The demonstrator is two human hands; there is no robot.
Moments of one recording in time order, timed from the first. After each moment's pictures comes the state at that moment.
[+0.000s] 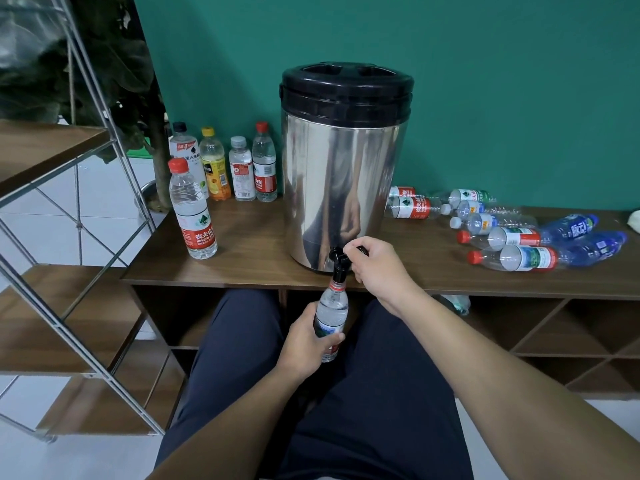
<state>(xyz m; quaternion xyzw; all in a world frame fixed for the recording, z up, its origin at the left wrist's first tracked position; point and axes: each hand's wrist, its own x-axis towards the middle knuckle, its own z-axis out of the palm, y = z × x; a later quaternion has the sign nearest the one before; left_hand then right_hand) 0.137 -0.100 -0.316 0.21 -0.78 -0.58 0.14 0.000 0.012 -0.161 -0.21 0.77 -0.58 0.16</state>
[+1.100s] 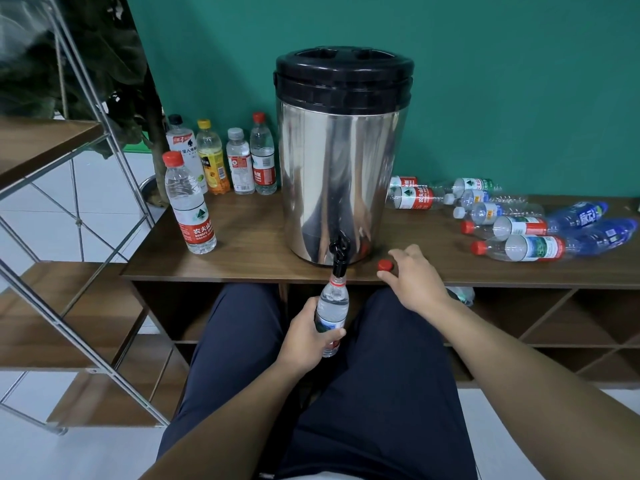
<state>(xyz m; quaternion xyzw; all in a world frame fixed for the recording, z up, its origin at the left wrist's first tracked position) 0.140 -0.102 -0.316 0.21 -0.78 -0.57 0.13 -0.047 0.074 -0.206 -0.28 0.95 -0.15 0.00</state>
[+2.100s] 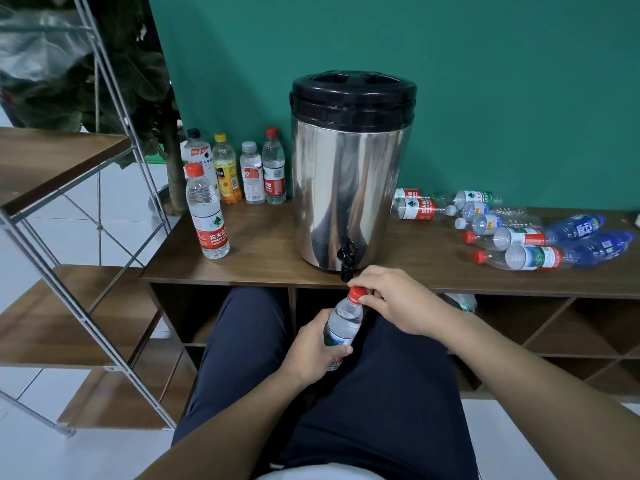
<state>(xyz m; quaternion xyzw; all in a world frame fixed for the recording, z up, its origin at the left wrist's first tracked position) 0.167 -0.095 -0.296 0.17 -0.82 -0.53 0.09 0.023 0.072 -0.149 -0.54 0.82 -0.18 0.07</state>
